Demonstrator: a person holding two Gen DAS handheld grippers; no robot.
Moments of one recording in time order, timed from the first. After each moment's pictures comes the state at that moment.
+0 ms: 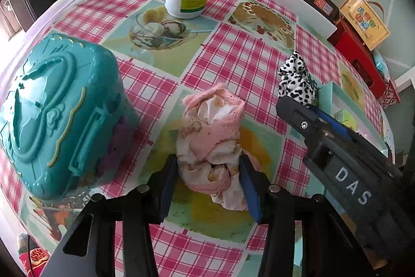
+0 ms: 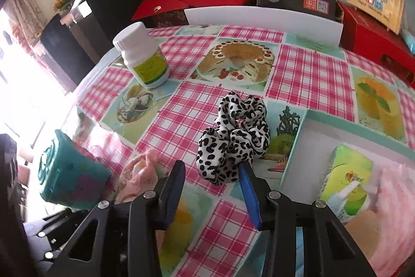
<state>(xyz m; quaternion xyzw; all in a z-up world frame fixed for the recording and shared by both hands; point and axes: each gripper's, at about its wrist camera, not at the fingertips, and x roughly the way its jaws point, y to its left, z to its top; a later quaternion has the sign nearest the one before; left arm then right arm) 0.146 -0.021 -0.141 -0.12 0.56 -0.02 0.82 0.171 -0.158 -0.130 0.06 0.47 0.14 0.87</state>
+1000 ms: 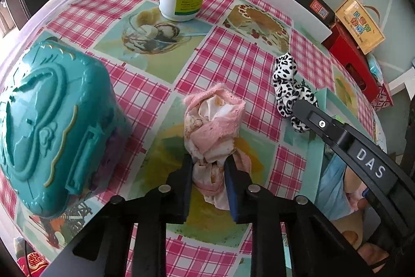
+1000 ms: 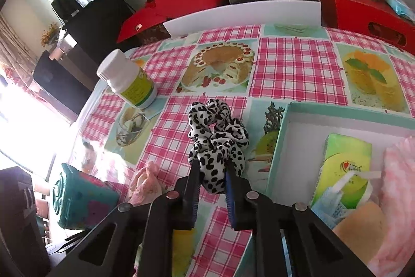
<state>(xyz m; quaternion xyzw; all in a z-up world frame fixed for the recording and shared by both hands) 0.148 -0.022 -0.143 -0.14 0.55 -0.03 0.82 0.175 -0.181 -0.124 0.14 0.47 0.11 0.86</state>
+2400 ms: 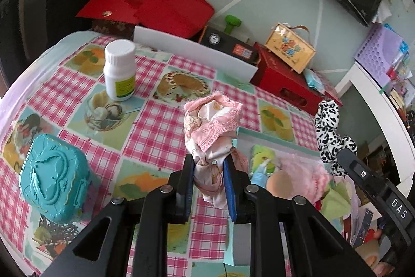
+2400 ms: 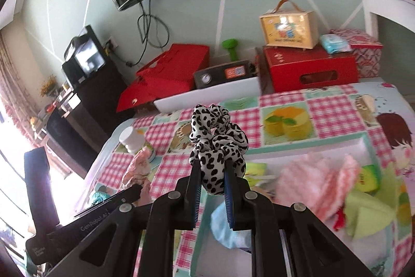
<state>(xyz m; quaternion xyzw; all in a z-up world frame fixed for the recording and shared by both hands) 0.117 -0.051 -0.056 -0.11 0.41 -0.15 0.89 0.053 -0.271 -0.010 0.18 0.31 0.02 0.93</state>
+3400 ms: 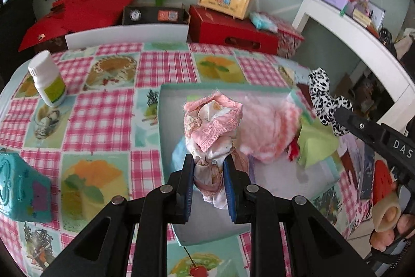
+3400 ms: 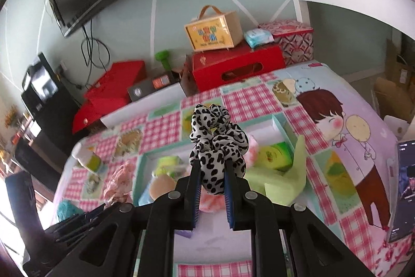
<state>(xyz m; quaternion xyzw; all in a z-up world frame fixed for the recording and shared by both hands) 0.080 -0.150 -0.080 0.03 0.45 -0.27 0.85 -0.004 -0.351 -0.027 0.21 0.34 -0.11 0.91</state>
